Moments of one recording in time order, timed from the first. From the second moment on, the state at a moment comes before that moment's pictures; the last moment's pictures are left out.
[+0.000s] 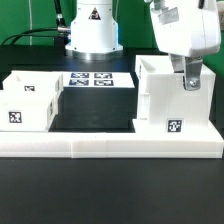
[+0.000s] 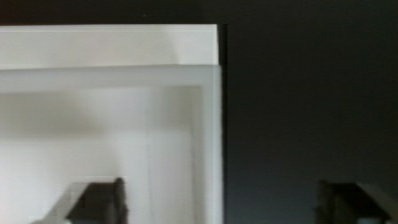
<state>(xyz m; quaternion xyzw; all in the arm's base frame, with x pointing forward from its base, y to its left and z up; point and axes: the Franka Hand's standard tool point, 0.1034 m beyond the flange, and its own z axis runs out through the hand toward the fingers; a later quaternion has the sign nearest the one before) 0.654 0.100 0.105 -0.69 0.71 -0.02 0.14</state>
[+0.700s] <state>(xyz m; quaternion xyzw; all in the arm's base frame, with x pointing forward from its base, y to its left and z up) 0.628 0.084 0.134 -0.80 0.58 -0.02 0.13</state>
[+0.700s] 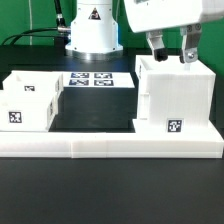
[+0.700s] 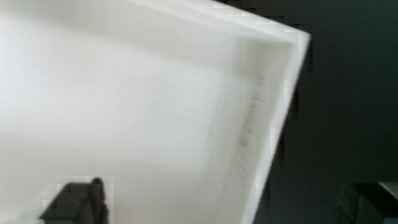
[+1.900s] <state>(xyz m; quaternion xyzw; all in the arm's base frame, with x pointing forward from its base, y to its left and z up) 0.610 0.025 0.133 -0.98 0.17 -0.03 0.08</state>
